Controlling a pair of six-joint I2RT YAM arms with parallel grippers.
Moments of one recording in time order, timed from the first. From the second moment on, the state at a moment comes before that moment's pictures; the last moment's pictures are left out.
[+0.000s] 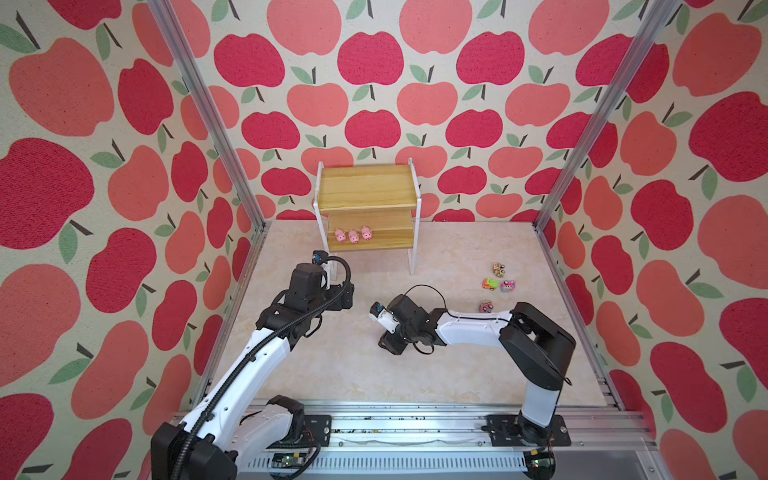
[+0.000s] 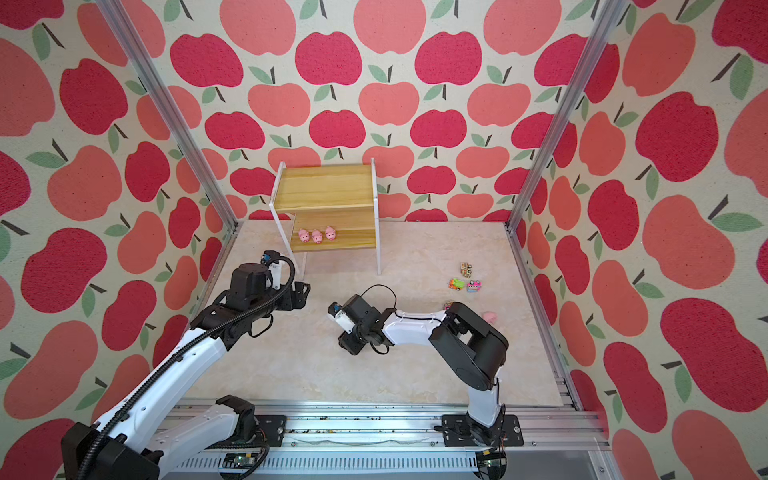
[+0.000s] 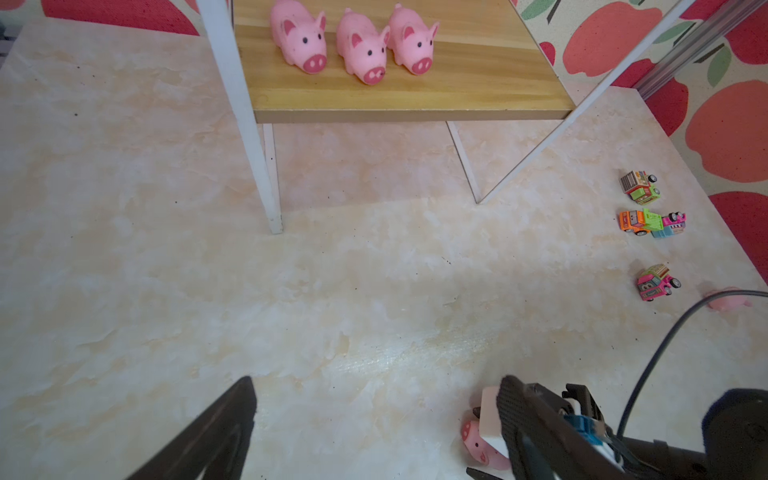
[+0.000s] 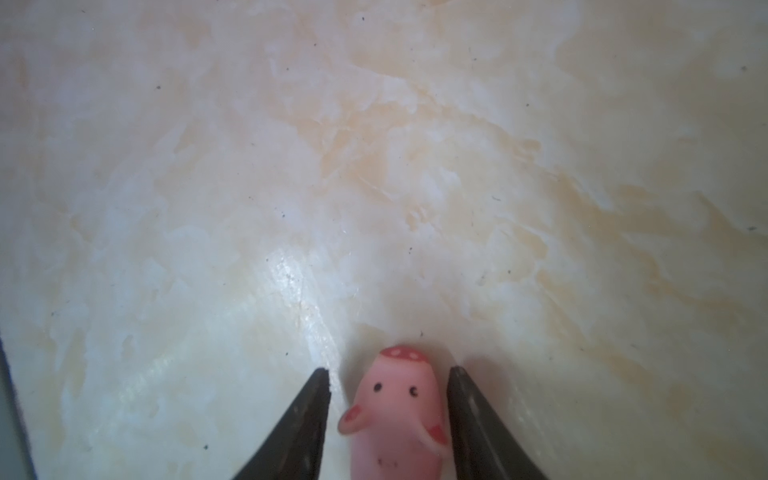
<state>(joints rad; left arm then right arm) -0.34 1.01 0.86 -0.50 0.03 -0.27 1.04 1.85 1.04 -0.15 -0.17 0.01</state>
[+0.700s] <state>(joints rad) -0.54 0.95 0.73 -0.54 -0.06 -0.38 1.03 1.72 0.82 -0.04 -0.08 -0.01</state>
